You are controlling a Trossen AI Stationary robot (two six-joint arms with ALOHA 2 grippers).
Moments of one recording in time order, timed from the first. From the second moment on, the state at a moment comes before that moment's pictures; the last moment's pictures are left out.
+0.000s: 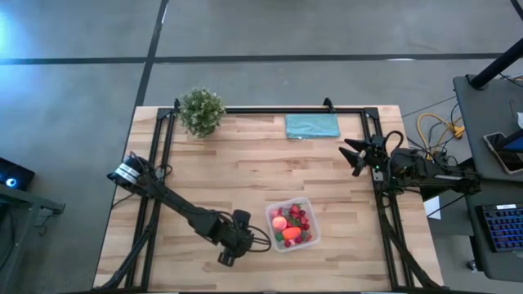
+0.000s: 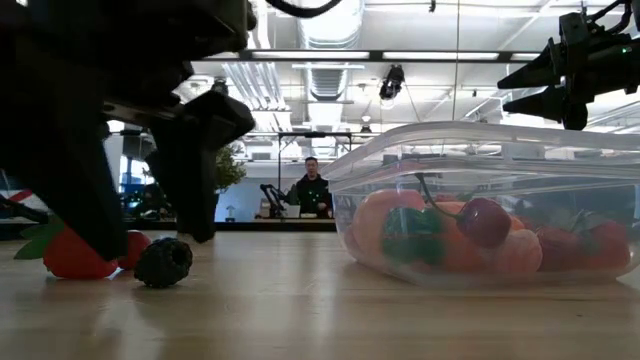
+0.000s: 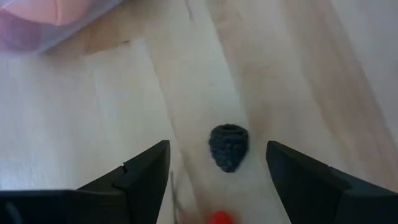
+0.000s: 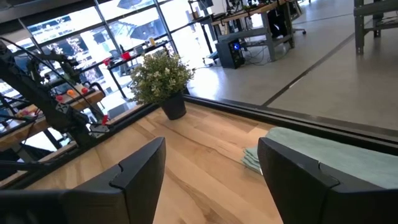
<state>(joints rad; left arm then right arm) -0.54 1.84 1.15 -0.40 -0.13 -0.18 -0.04 0.05 0.21 -0.26 0.52 0.40</state>
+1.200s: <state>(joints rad) -0.52 1.85 1.09 -0.32 -0.06 -0.20 -0.04 0.05 0.21 -0.26 0.52 0.40</state>
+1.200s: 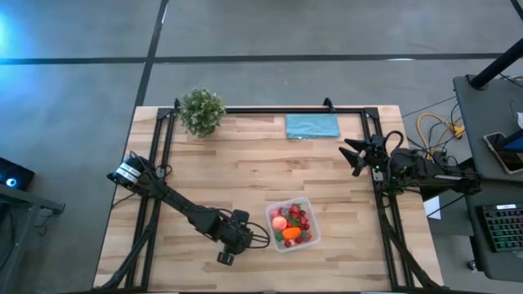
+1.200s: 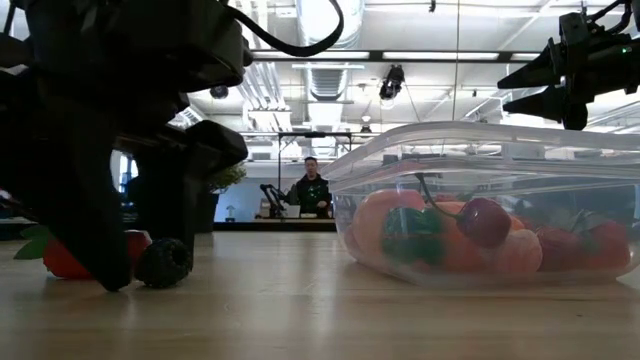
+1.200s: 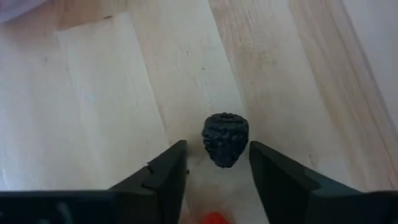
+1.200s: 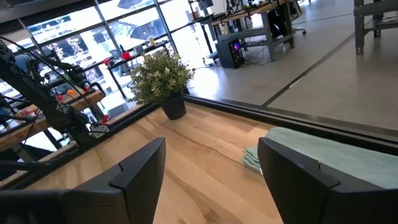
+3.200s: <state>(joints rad) -0.26 1.94 1.49 -0.20 0.07 -0.07 -0.04 0.05 0.21 -0.26 0.52 0.40</state>
